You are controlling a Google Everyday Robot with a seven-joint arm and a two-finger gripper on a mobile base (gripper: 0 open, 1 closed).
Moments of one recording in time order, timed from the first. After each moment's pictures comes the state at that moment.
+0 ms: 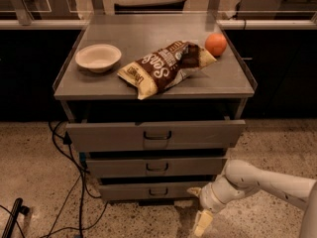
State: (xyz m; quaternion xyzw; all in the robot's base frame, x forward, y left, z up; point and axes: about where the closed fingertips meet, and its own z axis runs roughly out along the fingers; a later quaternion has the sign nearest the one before) arm 0.427 -0.134 0.375 -0.61 0.71 0.32 0.15
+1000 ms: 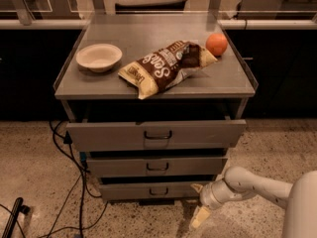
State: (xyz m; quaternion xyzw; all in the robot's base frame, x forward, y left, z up) arm 0.480 -0.147 0.303 -0.58 0.74 0.28 0.20
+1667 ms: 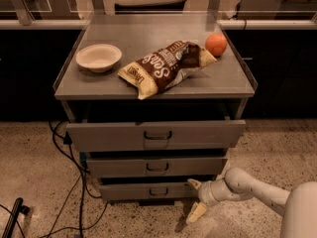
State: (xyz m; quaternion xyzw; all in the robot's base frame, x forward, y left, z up) arm 0.516 -0.140 0.279 -0.59 0.71 0.28 0.27
